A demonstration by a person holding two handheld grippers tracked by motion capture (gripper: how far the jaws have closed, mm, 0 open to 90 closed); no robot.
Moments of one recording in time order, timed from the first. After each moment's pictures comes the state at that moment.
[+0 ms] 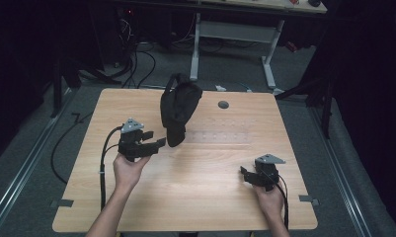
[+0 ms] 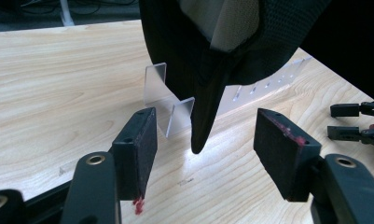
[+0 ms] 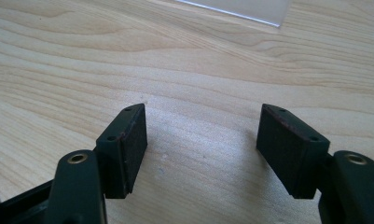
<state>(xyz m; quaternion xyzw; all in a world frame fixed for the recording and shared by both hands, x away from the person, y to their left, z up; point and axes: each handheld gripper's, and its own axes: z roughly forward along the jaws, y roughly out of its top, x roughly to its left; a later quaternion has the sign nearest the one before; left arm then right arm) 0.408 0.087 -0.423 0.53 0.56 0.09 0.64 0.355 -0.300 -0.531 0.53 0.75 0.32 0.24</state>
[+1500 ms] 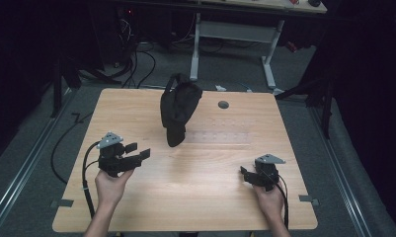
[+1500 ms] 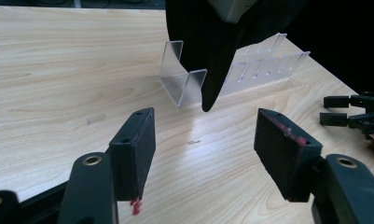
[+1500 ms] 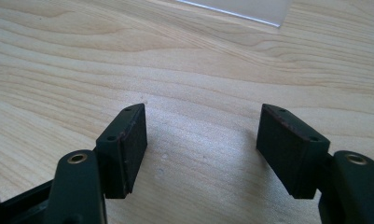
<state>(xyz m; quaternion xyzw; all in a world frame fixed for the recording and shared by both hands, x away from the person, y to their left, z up) 0.371 0.130 -0.428 0.50 0.58 0.09 0.64 0.355 -0.300 -0.531 0.53 0.75 0.32 0.24</state>
